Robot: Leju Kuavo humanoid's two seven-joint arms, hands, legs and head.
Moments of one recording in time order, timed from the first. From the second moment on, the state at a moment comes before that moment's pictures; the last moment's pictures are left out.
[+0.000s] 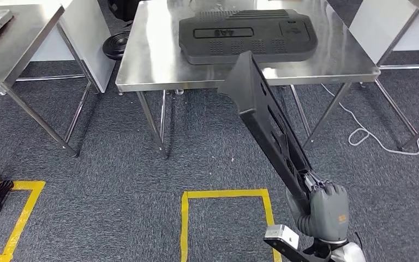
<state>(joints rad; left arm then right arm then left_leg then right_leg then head) -0.02 -0.10 1.10 -0.24 -1.57 0.19 -0.07 0.30 -0.14 0.25 -1.98 0.96 -0.47 -0.04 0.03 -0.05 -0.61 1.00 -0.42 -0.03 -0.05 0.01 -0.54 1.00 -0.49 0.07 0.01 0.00</state>
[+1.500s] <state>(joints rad) -0.02 -0.10 1.12 -0.24 -1.57 0.19 -0.07 0.30 -0.13 0.25 -1.98 0.92 -0.45 -0.06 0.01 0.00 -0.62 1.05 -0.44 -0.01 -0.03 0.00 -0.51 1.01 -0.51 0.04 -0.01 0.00</state>
